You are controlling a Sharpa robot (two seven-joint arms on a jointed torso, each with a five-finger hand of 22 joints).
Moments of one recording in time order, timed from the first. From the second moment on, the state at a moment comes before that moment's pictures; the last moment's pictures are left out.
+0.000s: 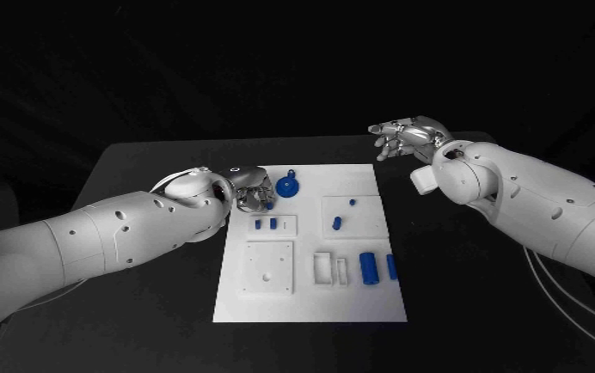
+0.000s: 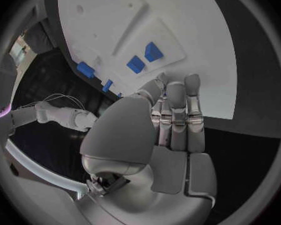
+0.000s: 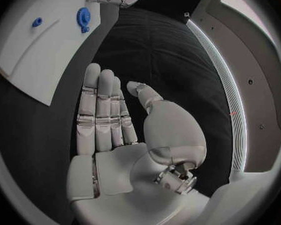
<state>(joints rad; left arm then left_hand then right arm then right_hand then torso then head) 1.23 -0.66 -0.12 1.23 -1.46 -0.19 -0.07 1.45 -0.04 0.24 -0.10 0.13 1.09 0.10 0.06 0.06 1.29 0.05 0.06 0.06 1.33 -0.04 1.10 0.46 0.09 1.26 -0.06 0.37 1.31 1.10 -0.64 0.31 1.06 -0.53 -0.12 0.05 1.09 -0.04 0.28 -0.19 0.64 1.06 0.11 0.07 0.07 1.21 0.01 0.54 0.30 1.36 -0.05 0.49 0.61 0.08 1.46 -0.07 0.08 0.55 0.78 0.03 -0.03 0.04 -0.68</state>
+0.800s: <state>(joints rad) 1.23 -0.67 -0.12 1.23 -1.47 -0.19 -0.08 1.46 -0.08 0.23 -0.08 0.12 1.04 0.09 0.06 0.06 1.28 0.05 0.06 0.06 1.32 -0.04 1.12 0.45 0.09 1.26 -0.06 0.35 1.31 1.10 -0.64 0.31 1.06 -0.53 -0.12 0.05 1.09 -0.04 0.28 -0.19 0.64 1.06 0.11 0.07 0.07 1.21 0.01 0.54 0.30 1.36 -0.04 0.49 0.61 0.08 1.46 -0.07 0.09 0.53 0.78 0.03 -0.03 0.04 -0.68</state>
